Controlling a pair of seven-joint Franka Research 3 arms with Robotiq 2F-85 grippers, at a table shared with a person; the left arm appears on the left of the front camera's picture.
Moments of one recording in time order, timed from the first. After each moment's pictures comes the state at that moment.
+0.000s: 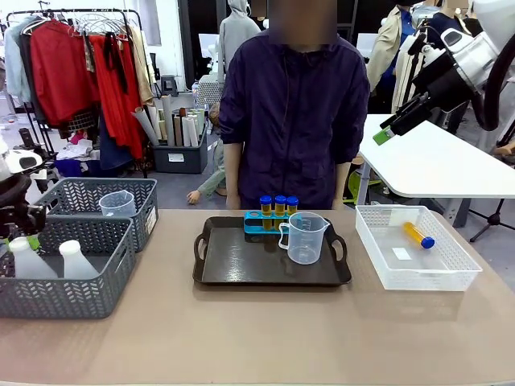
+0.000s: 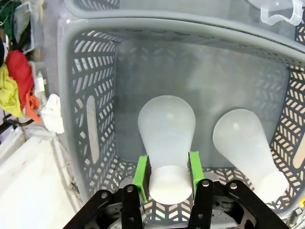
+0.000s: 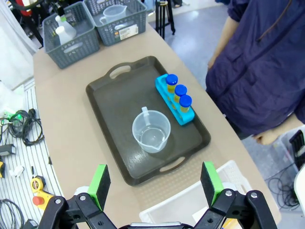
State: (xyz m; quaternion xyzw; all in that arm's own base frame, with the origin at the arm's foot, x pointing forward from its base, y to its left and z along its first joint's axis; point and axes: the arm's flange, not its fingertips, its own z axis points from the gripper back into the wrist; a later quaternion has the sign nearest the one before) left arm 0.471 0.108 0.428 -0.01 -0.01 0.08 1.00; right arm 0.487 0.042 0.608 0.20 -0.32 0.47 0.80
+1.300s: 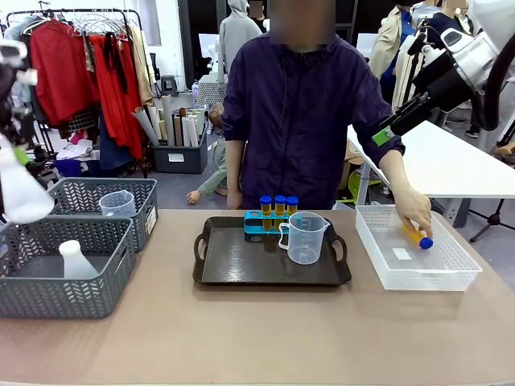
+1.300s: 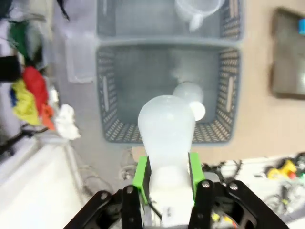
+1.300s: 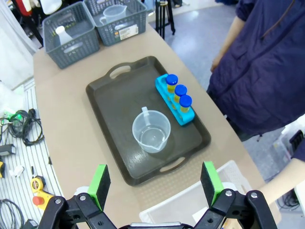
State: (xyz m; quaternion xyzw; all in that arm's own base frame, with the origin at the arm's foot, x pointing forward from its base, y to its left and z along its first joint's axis) left arm 0.438 0.033 0.661 0.00 -0.06 0.03 1.00; right arm 0.487 0.042 0.608 0.20 -0.32 0.47 0.80
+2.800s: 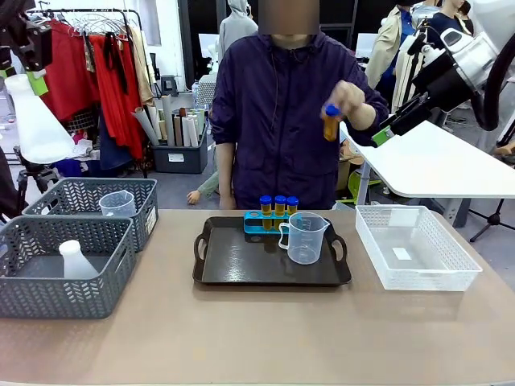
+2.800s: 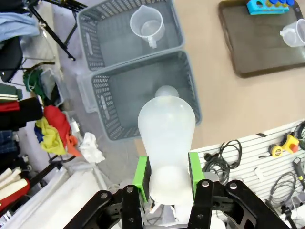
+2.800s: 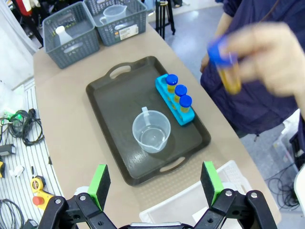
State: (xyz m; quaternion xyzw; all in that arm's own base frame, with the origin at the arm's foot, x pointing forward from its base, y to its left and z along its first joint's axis) left arm 0.401 -0.051 0.773 0.02 -0.10 -0.08 0.99; right arm 0.487 0.042 0.608 0.20 -0.32 0.47 0.80
